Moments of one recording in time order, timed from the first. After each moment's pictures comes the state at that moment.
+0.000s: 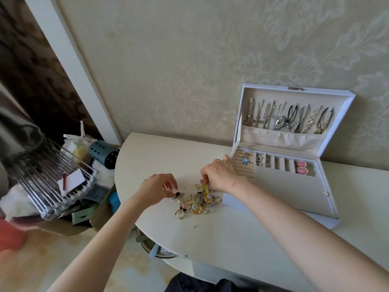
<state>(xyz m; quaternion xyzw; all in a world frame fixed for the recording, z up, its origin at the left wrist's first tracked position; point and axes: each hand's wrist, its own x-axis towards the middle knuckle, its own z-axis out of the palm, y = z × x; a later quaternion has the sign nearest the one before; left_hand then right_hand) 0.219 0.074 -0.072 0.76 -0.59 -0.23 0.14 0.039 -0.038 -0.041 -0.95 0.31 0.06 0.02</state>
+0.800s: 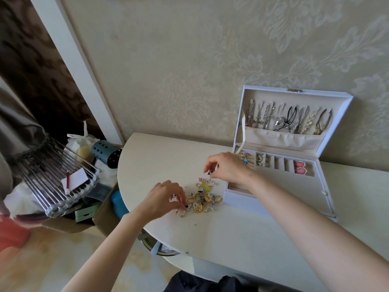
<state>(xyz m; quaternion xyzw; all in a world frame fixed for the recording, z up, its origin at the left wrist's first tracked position) 0.195 0.097 -0.074 0.69 -0.69 -0.17 0.15 0.021 -0.050 -0.022 -0.91 0.34 -0.05 0.23</state>
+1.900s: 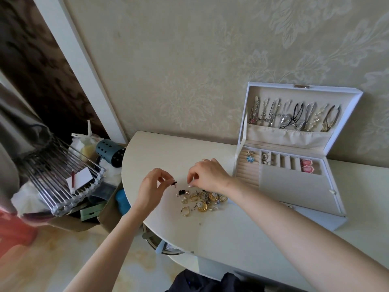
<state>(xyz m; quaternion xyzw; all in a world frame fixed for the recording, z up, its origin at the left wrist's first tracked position) 0.214 0.099 -0.082 0.76 -0.50 -0.12 0.39 0.065 -0.020 -0.047 -0.94 0.26 -0.05 0.19</state>
